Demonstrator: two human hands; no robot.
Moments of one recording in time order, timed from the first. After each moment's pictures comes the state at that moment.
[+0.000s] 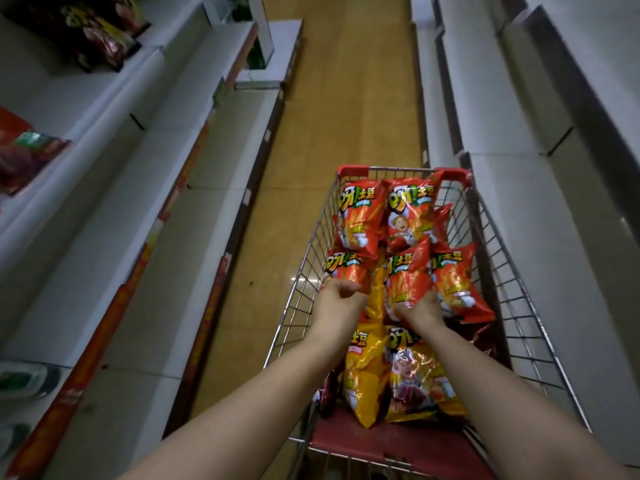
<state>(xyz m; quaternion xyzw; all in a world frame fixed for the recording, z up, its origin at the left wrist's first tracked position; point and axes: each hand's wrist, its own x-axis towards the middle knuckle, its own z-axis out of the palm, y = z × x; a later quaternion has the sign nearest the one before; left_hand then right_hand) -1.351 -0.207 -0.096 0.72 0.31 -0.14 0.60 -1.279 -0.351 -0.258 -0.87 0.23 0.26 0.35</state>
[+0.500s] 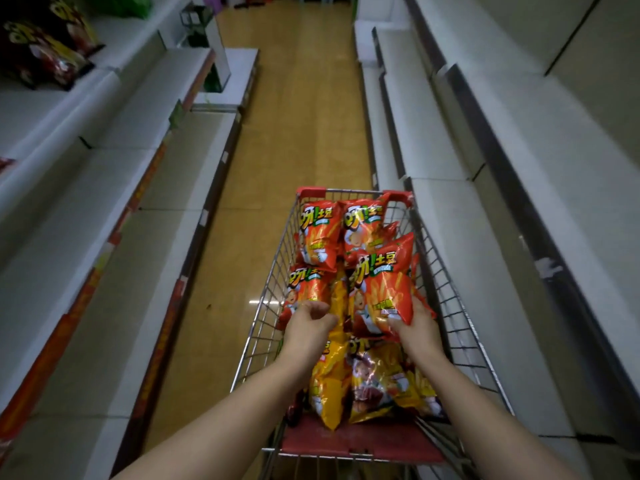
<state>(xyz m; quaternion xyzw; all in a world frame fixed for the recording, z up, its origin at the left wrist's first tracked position) -1.371 -0.208 -0.099 0.70 0.27 -0.17 0.63 -1.339 -0.394 -0.169 -0.88 0.17 0.08 0.43</state>
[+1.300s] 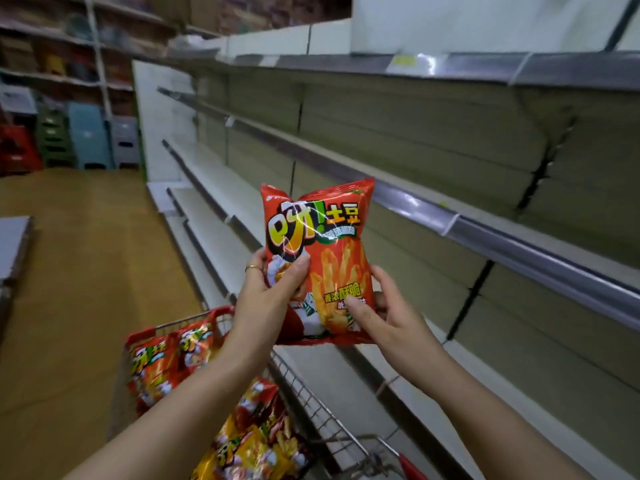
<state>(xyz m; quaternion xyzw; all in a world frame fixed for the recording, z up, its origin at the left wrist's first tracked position) -1.455 -0.293 0.180 0.55 -0.20 -0.14 0.80 -1.556 -0.425 0.188 -0.81 0.04 -0.18 0.55</state>
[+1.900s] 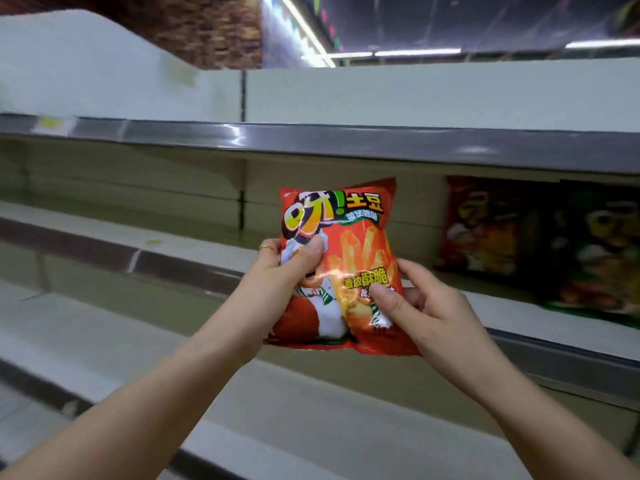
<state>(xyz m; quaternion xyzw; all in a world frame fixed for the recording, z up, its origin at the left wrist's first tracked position) -1.736 -0.482 0.297 0.49 -0.46 -0.35 0.65 -1.914 -0.523 0.293 -0.78 0.28 -0.42 0.36</state>
